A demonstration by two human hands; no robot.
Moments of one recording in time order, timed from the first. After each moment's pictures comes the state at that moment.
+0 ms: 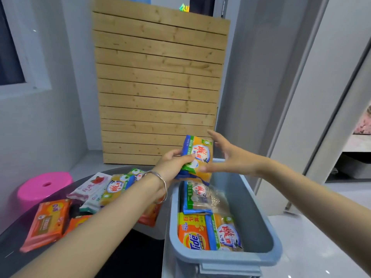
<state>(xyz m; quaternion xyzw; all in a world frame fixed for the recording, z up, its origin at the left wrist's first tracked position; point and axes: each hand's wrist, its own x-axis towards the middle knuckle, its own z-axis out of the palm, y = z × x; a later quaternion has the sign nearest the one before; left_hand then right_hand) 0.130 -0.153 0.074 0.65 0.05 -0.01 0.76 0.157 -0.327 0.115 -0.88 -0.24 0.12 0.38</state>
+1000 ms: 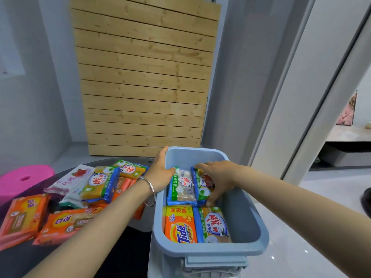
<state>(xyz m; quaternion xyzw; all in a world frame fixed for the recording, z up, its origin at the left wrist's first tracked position) 0.145 -0.156 0.028 0.84 -0.03 0.05 0.53 0.192 -0.342 0.046 -0.95 -0.27 0.13 -0.10</state>
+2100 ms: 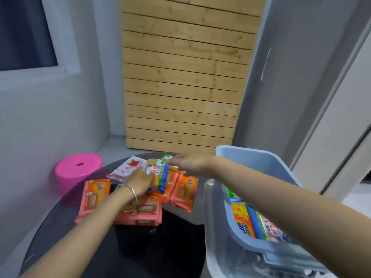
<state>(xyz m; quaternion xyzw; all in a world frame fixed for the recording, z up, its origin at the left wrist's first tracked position) 0.125 0.023 -0.037 0.92 0.17 0.01 0.36 0.146 -0.142 0.059 -0.87 -0.20 0.29 0.34</state>
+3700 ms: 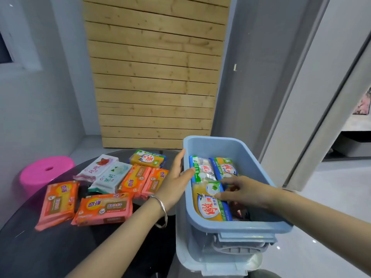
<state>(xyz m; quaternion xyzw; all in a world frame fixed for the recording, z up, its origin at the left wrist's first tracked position) 0.082 -0.143 0.008 0.70 -0.04 -0.01 0.71 0.090 -0.327 0.040 -0.88 -0.05 0.25 0.40</state>
